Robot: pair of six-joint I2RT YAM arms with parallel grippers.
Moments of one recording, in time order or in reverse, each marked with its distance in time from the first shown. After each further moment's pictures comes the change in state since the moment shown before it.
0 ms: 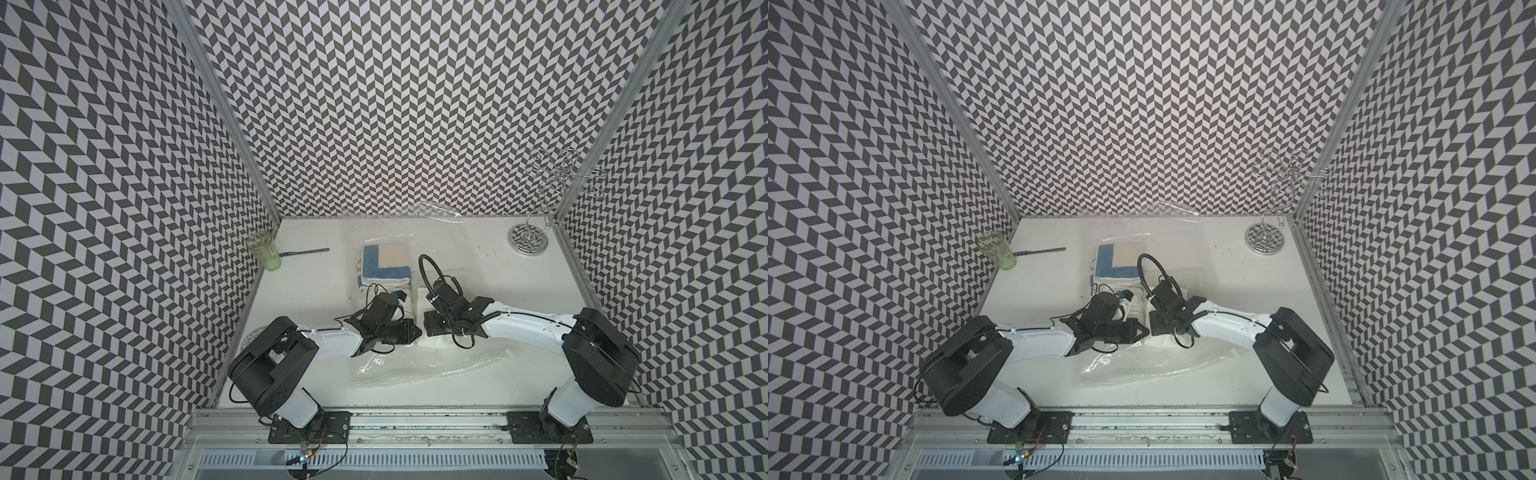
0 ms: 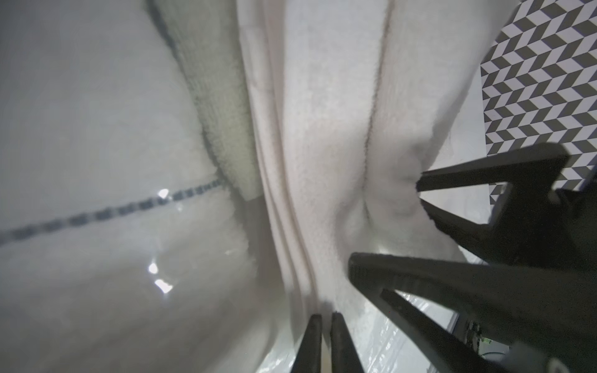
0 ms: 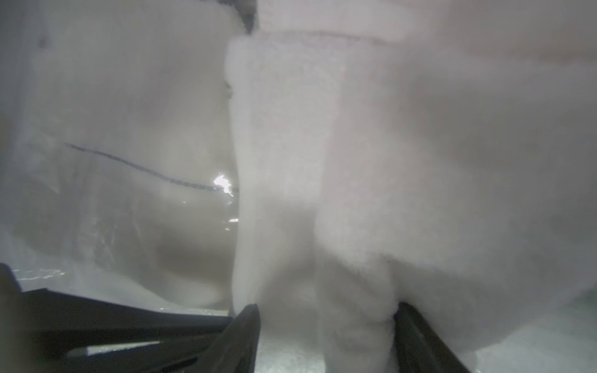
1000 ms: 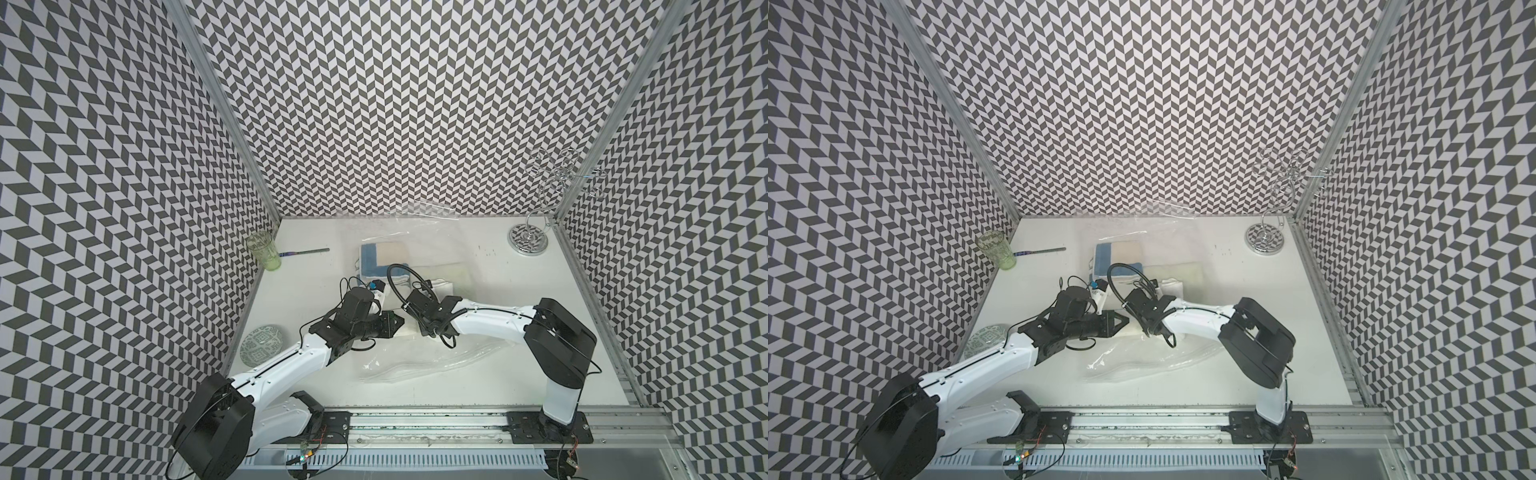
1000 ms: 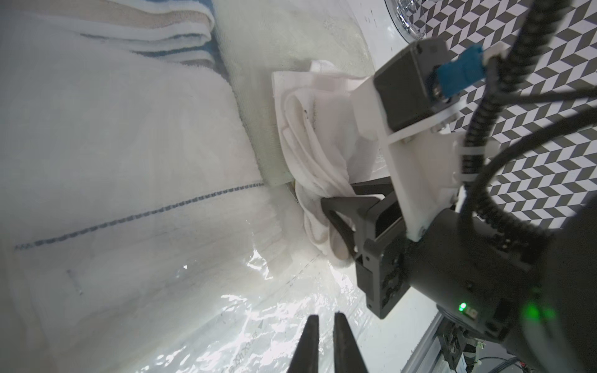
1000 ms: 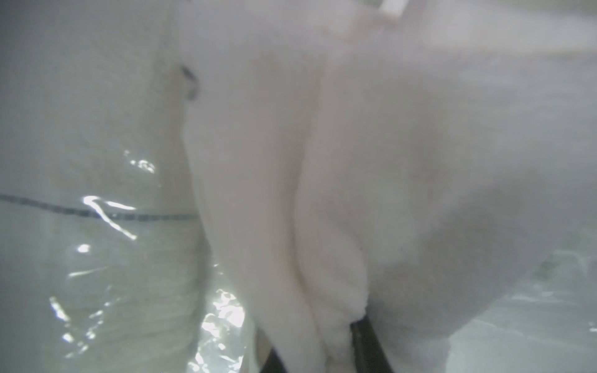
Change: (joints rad) left arm 0.103 -0.394 -0.015 -0.306 -0.050 0.100; right arm 0.095 0.185 0.183 -0.186 0.359 0.000
